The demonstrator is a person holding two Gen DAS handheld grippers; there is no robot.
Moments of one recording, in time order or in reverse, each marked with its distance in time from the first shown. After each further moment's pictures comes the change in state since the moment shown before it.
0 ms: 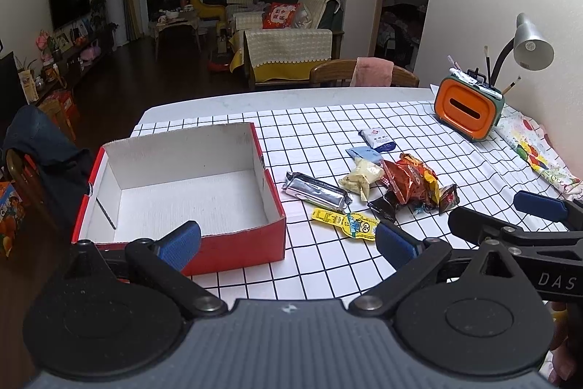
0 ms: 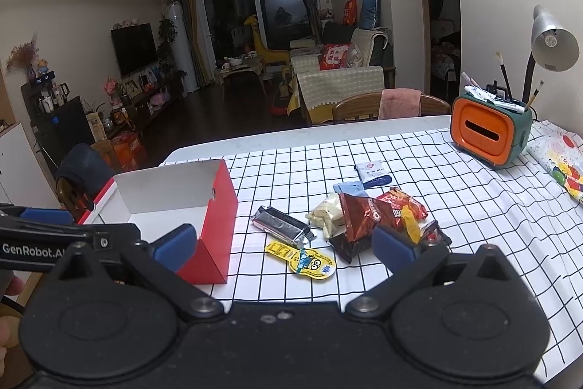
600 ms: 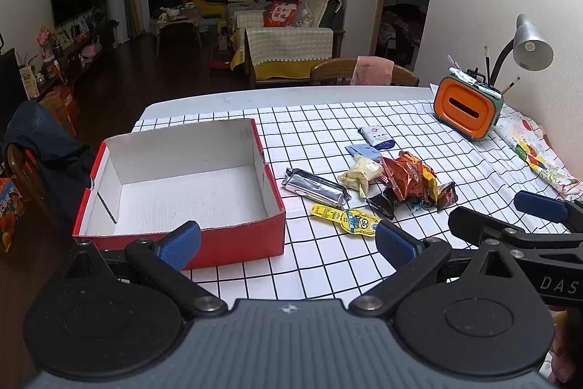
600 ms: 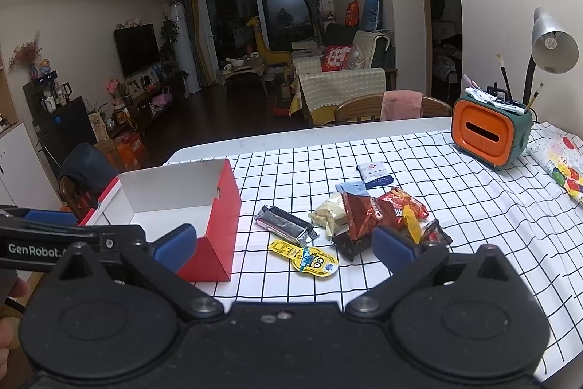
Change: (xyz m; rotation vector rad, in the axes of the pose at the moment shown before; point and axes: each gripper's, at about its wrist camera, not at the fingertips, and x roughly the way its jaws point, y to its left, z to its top) left arm -0.003 0.000 -0.006 -0.011 0.006 -0.001; right arm -0.005 0.003 -0.003 -0.006 -0.003 0.004
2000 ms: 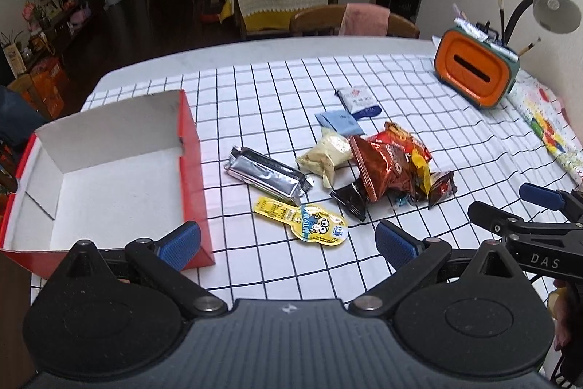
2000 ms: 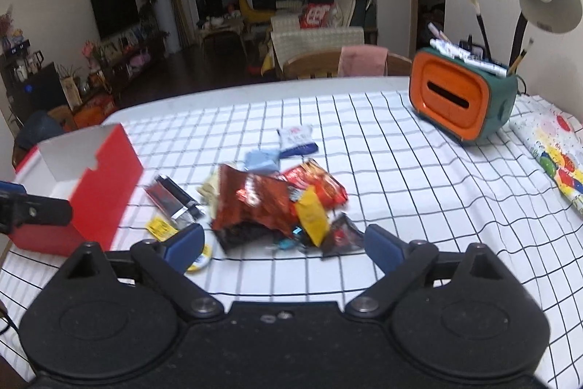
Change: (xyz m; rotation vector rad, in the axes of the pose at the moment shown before) left arm 0.118 -0.089 0.036 0.012 0.192 0.024; right arm 0.088 -0.152 0.002 -0.021 0.151 -0.040
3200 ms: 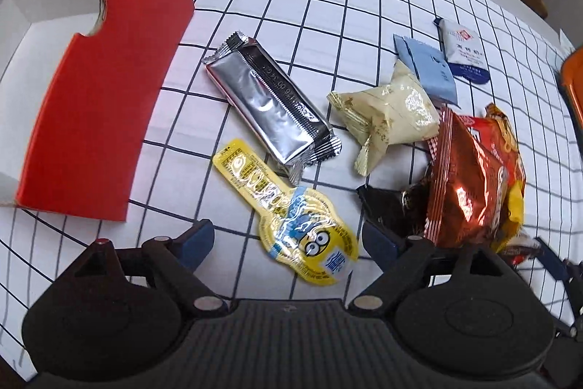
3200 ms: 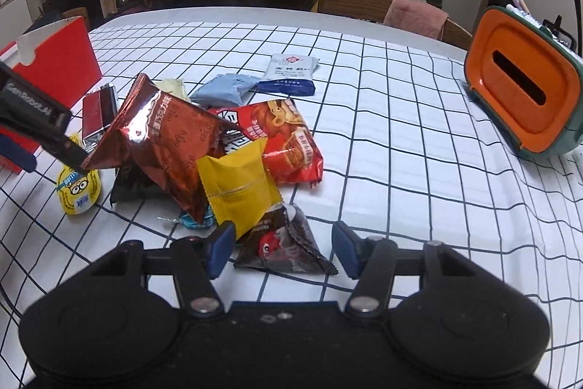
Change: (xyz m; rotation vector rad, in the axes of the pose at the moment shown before) left arm 0.178 -0.008 0.024 -0.421 0.370 0.122; right arm 0.133 -0.061 0.000 -0.272 0.171 0.093
